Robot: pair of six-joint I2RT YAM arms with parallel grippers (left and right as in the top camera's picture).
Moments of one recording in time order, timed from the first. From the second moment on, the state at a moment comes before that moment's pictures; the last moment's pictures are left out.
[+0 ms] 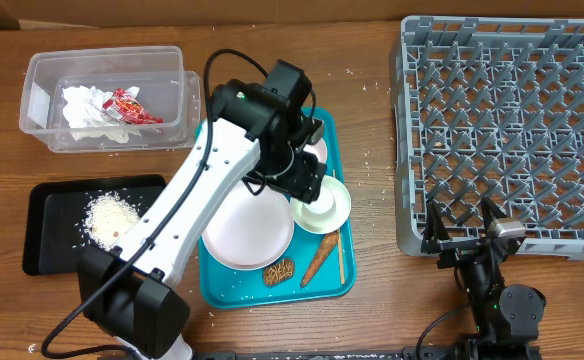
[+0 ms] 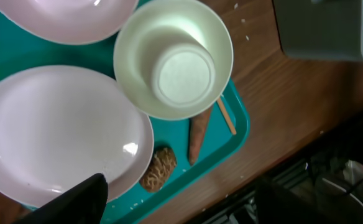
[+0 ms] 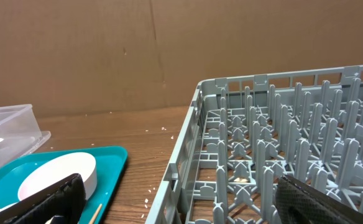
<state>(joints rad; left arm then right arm) -0.53 1.80 1.73 -1.40 0.28 -0.10 -0.03 0.01 0.02 -0.02 -0.18 0.15</state>
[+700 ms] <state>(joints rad) -0.37 1.80 1.73 -1.41 -0.07 -0.41 -0.03 0.01 0.02 -0.02 -0.18 0.15</state>
